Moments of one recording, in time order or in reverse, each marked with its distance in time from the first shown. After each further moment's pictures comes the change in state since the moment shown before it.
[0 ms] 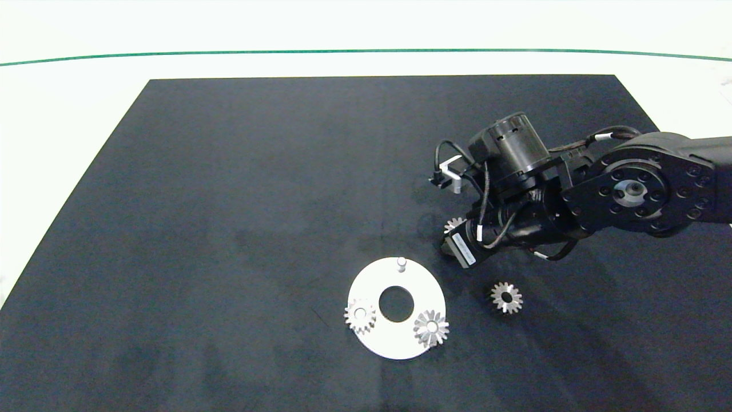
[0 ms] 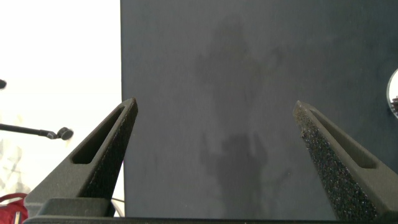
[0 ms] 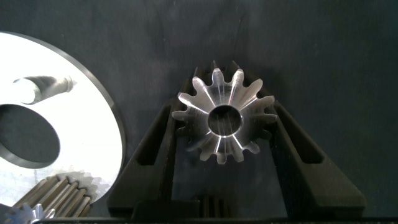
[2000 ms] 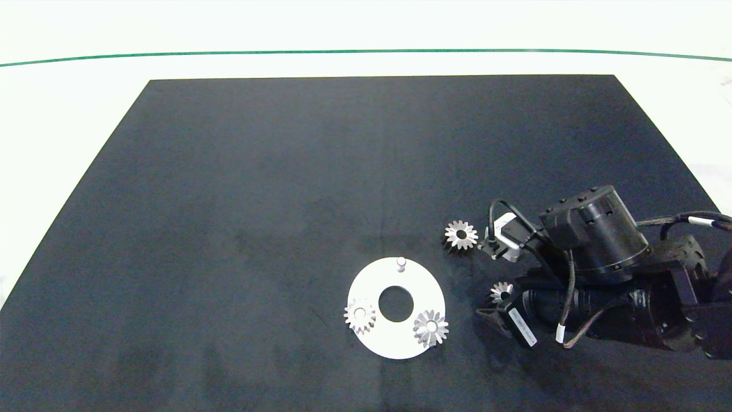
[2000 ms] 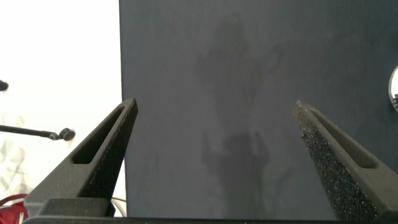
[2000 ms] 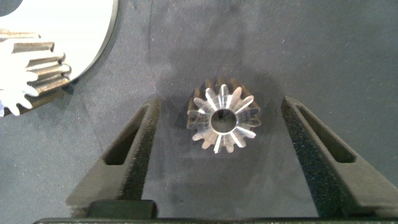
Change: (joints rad) left arm -0.001 -0.003 0.010 0.000 0.000 0.014; right arm 0.028 -0.274 0.578 -0.300 -0.017 -0.009
